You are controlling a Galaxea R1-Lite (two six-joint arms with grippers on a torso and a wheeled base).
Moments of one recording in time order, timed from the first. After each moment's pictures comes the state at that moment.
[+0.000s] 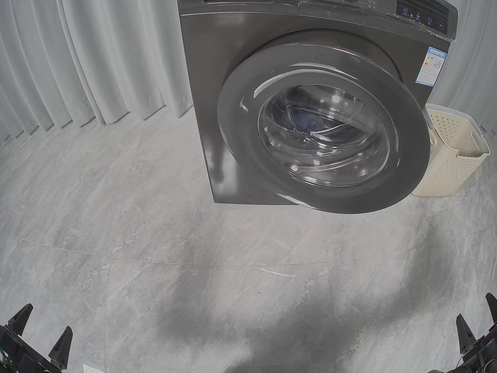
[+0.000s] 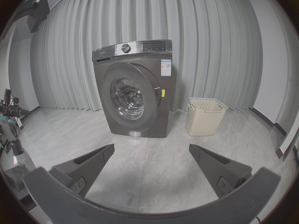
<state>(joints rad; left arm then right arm) -0.14 0.20 -0.05 -0.05 0.05 0.00 0.00 0.02 -0.02 0.00 0.05 -0.02</state>
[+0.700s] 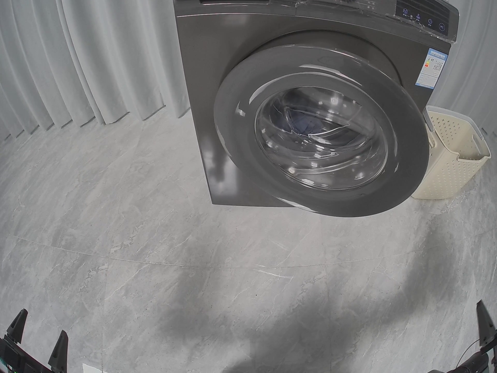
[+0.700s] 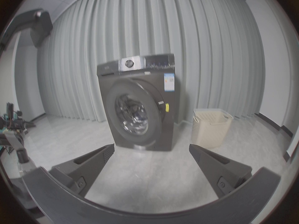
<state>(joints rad) 0.00 0.01 -0.02 0.00 -0.01 0.02 0.01 0.02 -0.11 -0.05 0.11 0.02</state>
